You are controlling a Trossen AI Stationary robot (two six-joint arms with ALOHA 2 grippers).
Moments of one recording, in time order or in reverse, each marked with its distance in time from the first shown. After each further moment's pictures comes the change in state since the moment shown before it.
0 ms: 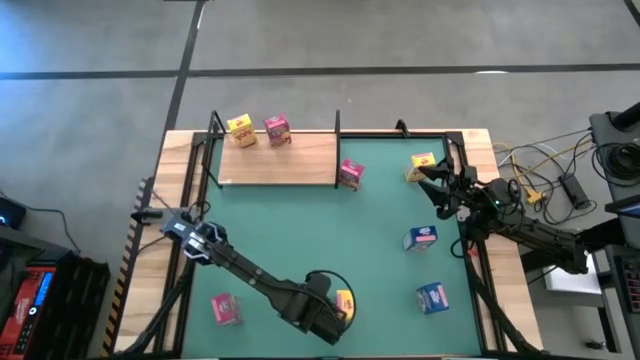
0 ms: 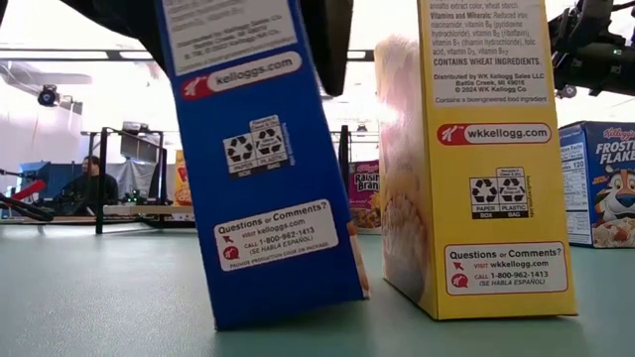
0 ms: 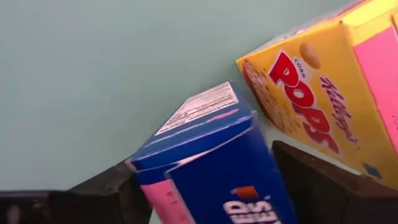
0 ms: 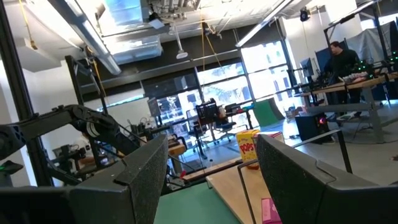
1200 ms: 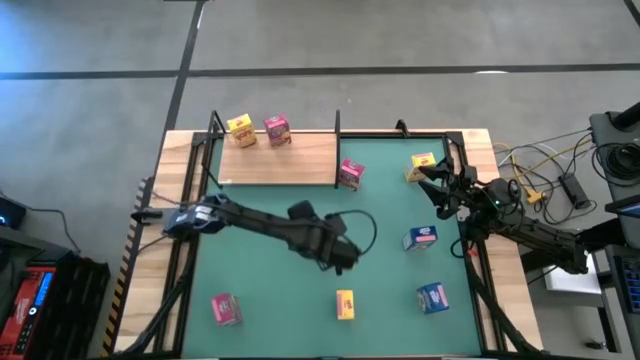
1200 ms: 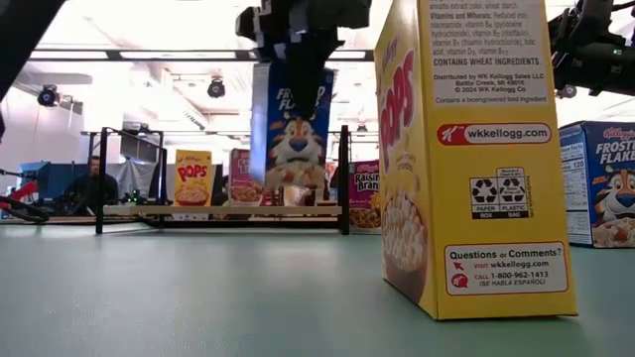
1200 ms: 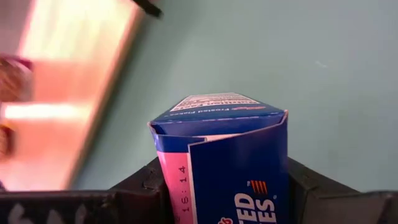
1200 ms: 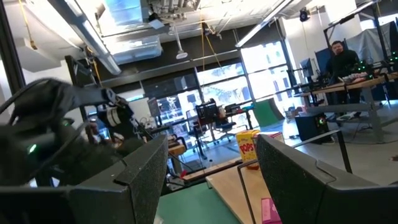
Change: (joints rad) left arm 0.305 -0.084 0.055 -0.324 -0.301 0.884; right arm 0.000 0.000 0.000 0.000 0.000 0.000
